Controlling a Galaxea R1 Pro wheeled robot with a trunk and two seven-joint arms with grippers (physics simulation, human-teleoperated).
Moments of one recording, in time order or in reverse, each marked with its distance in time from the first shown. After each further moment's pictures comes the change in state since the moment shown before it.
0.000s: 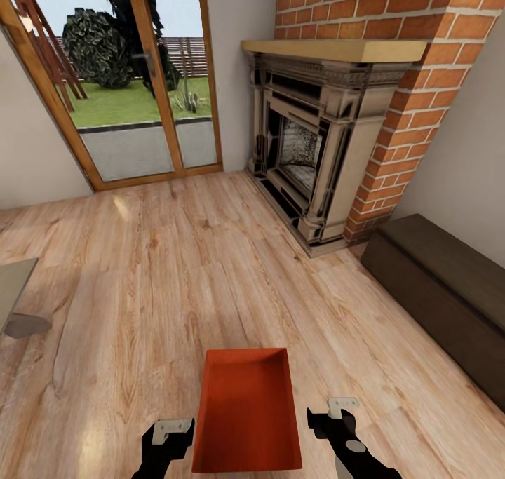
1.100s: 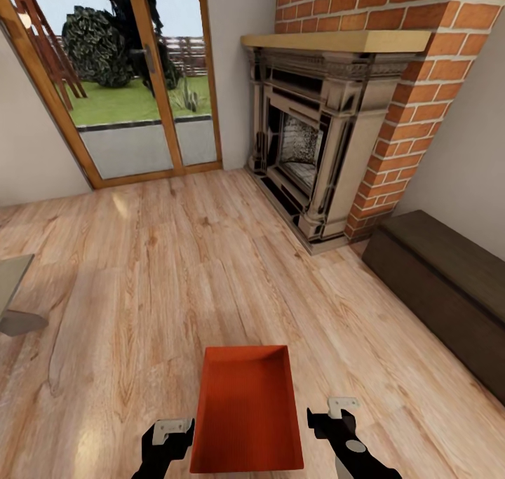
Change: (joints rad) left arm 0.000 0.000 -0.001 0.001 0.000 0.000 0.000; right arm 0.000 0.000 0.000 0.000 0.000 0.000 0.000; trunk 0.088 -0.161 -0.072
